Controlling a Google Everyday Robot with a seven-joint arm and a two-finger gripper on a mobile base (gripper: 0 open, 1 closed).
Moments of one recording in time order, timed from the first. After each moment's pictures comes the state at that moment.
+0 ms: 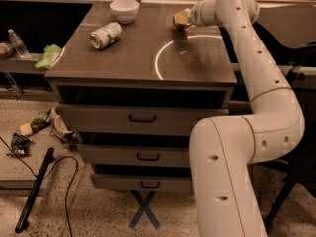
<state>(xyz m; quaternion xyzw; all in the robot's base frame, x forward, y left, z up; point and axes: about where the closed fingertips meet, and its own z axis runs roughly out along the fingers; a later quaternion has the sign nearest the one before) 0.955 -0.124 0.896 -0.20 0.80 0.15 0.54</state>
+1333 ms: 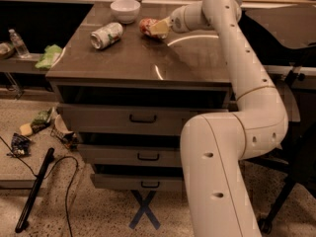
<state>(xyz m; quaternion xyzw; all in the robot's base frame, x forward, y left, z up) 0.912 -0.029 0.873 -0.34 0.77 0.23 0.48</state>
